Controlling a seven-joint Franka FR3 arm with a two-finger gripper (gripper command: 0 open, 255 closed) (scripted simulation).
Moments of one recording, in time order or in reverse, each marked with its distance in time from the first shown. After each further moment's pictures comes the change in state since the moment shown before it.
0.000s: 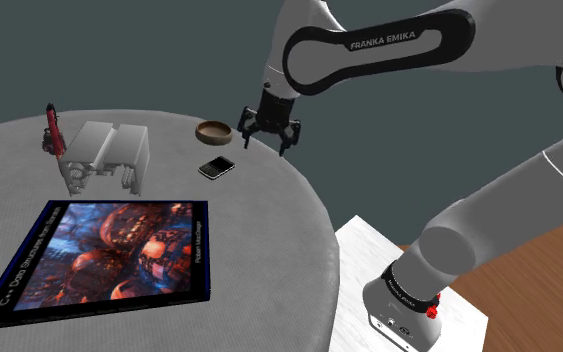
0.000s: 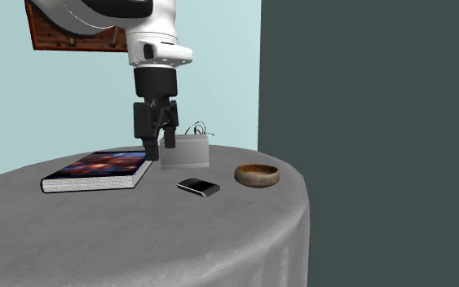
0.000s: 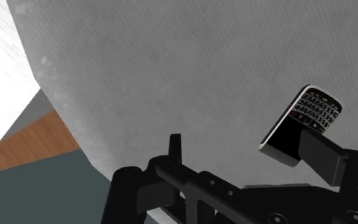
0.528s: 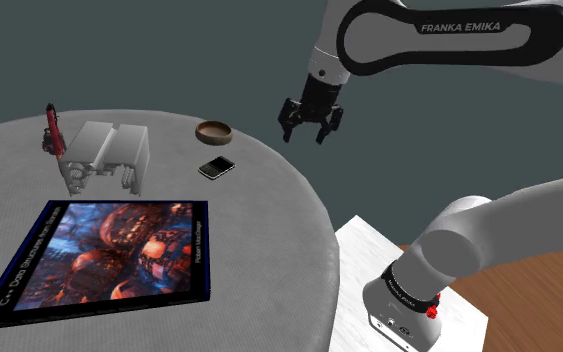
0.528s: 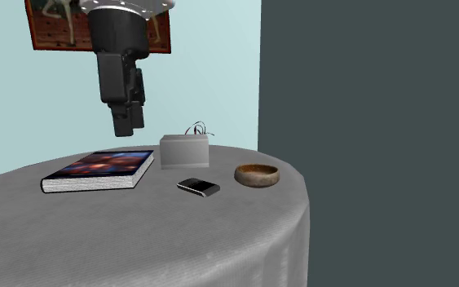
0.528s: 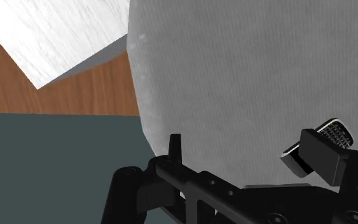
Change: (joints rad) arm 0.060 -0.292 -0.154 -0.116 0.014 -0.185 -0.400
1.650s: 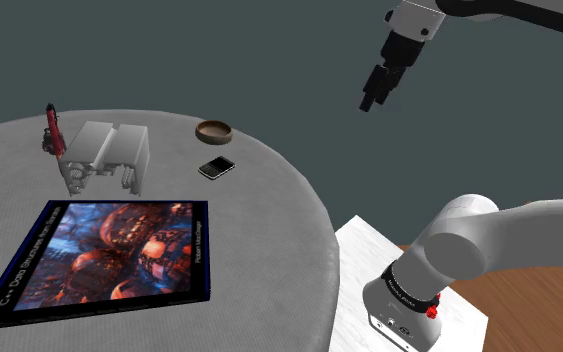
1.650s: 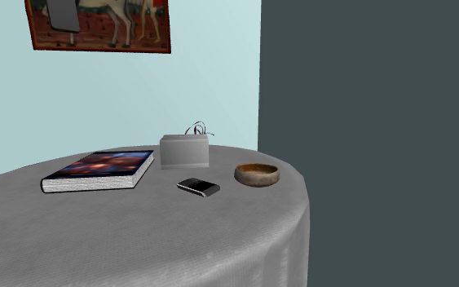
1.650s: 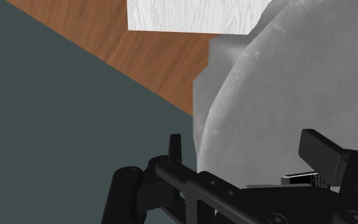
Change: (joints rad) arm 0.064 -0.232 -0.331 0.106 -0.215 -0.329 -0.728
